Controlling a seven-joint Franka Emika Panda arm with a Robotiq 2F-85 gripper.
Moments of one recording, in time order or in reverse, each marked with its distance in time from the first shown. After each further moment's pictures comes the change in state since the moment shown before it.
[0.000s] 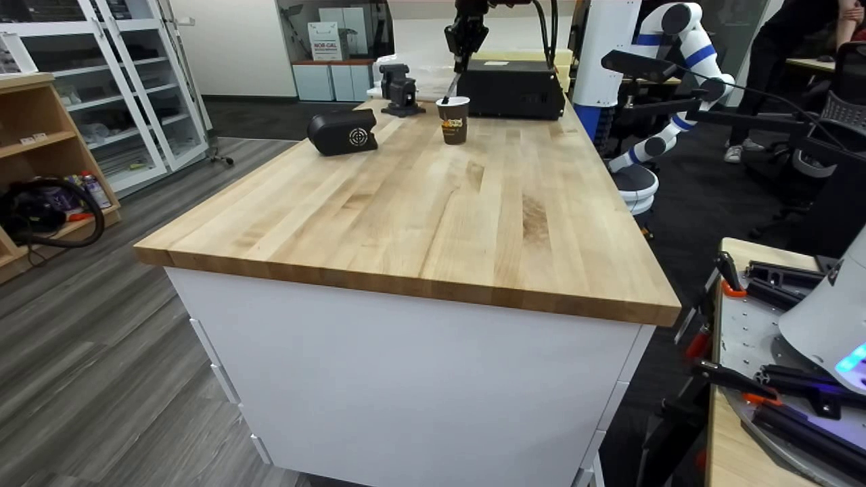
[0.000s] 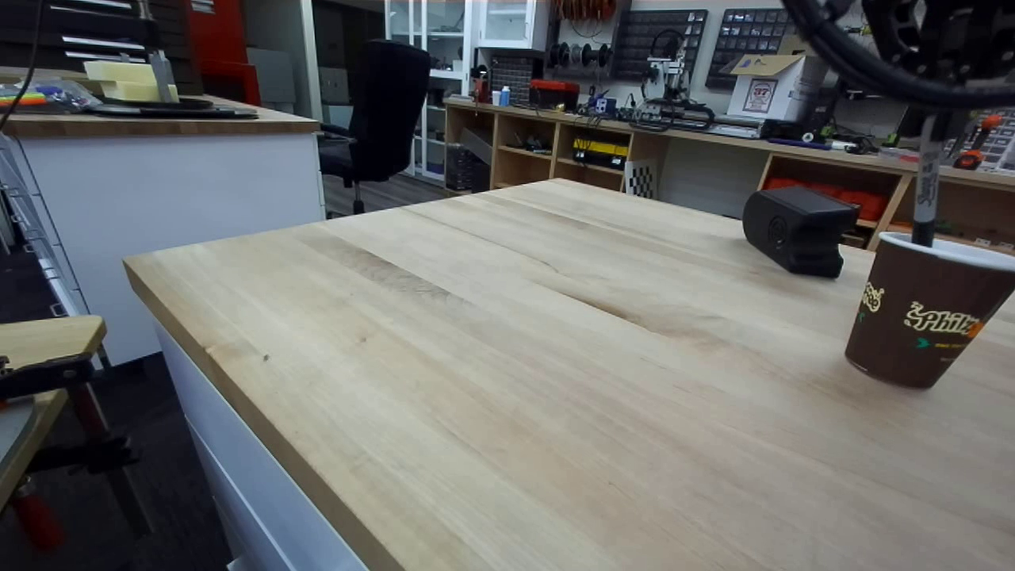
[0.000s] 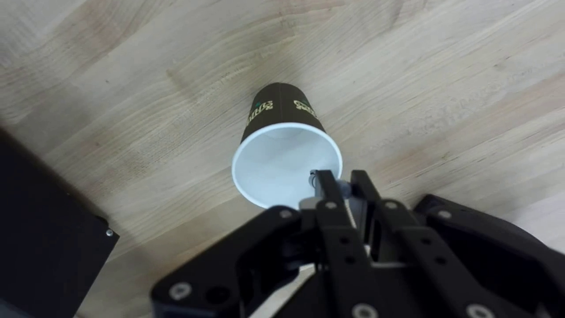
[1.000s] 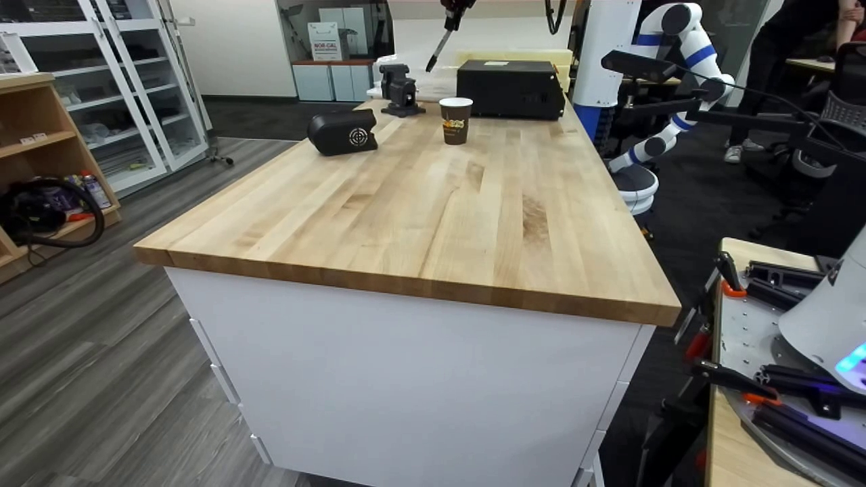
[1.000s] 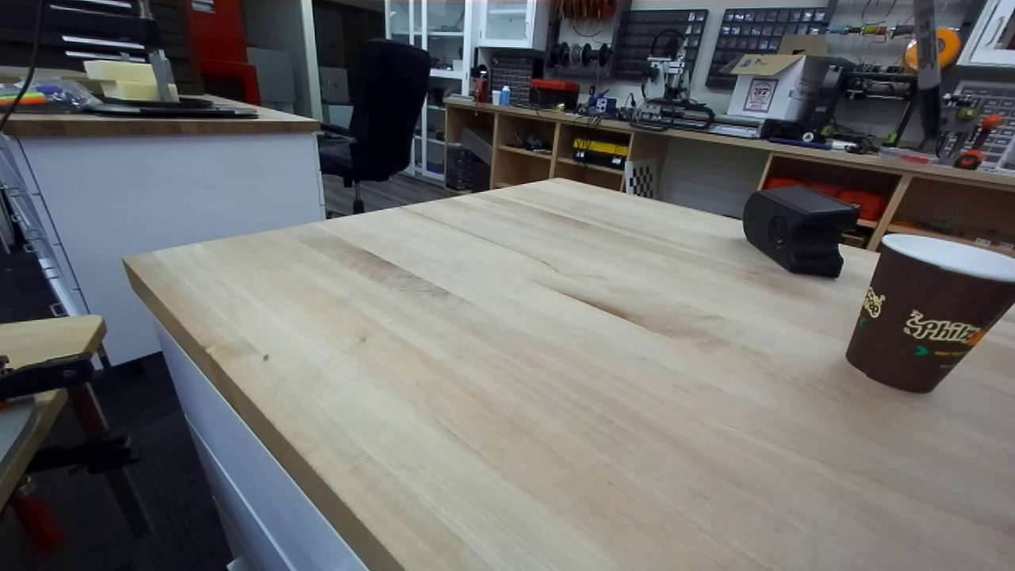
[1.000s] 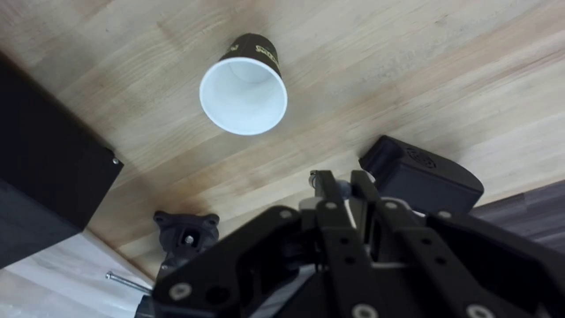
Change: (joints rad) arm 0.079 -0.201 -0.009 -0.156 -0.043 0.098 0.057
